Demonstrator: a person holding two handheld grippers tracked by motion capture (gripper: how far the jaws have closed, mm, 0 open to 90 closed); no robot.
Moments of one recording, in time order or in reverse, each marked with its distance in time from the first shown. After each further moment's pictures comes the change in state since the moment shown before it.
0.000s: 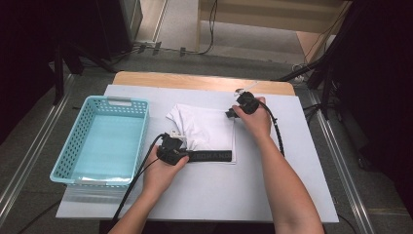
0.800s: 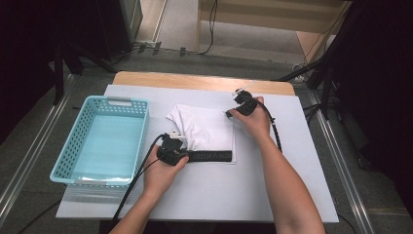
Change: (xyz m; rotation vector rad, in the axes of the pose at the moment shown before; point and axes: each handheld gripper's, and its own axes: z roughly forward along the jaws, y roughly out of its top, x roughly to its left) left arm -0.002 -0.001 -0.001 -0.016 -0.001 0.010; right arm 0.008 0.007 -0.001 0.051 -0.016 0.054
